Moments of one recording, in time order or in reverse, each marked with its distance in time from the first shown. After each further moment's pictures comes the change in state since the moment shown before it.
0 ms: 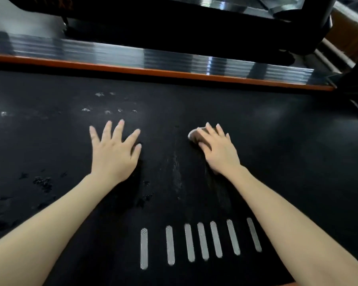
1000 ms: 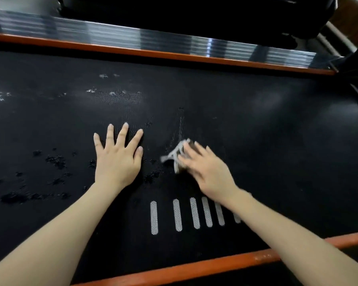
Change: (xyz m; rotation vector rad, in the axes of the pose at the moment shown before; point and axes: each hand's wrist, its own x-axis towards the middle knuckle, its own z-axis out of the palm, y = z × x) left_hand -0.054 -0.003 0.026 -0.098 -0.009 -0.025; right_hand -0.100 -0.054 0.011 0.048 -0.015 -0.377
